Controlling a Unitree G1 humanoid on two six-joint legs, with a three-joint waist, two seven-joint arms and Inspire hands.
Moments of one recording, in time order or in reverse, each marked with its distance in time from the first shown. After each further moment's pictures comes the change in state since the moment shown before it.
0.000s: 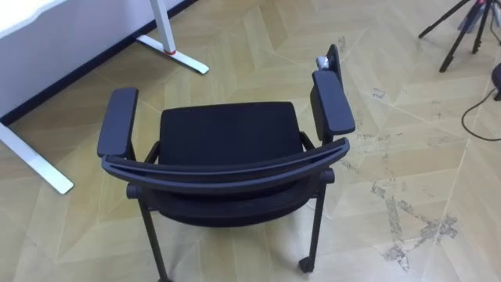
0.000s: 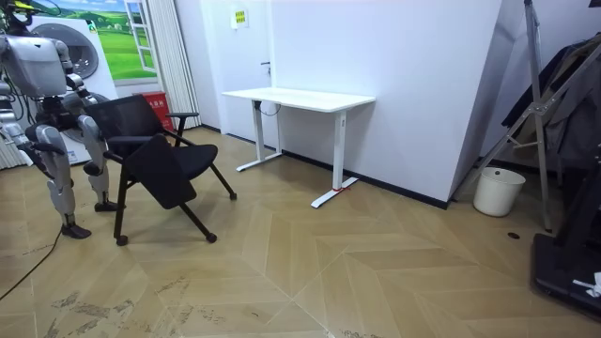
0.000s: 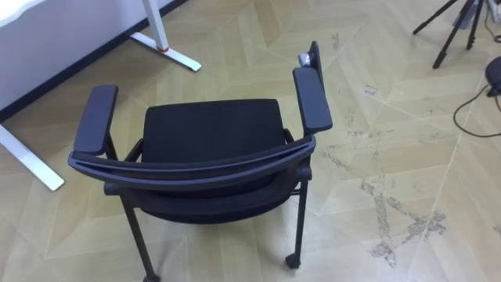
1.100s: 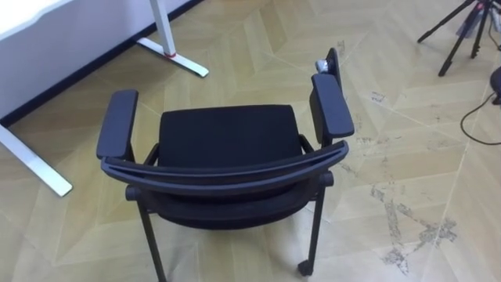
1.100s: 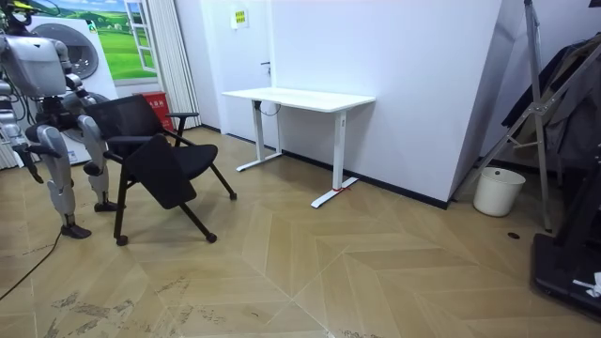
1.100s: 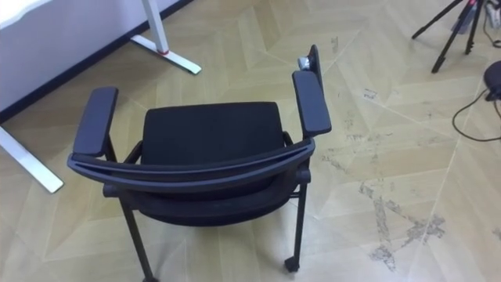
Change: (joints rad) left arm 0.062 -0.010 0.143 0.001 -0.088 0.007 0.025; right arm -0.015 0.021 -0.123 0.064 -0.003 0.015 -0.125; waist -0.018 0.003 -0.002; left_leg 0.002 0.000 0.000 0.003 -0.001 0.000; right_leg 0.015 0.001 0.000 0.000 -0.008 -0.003
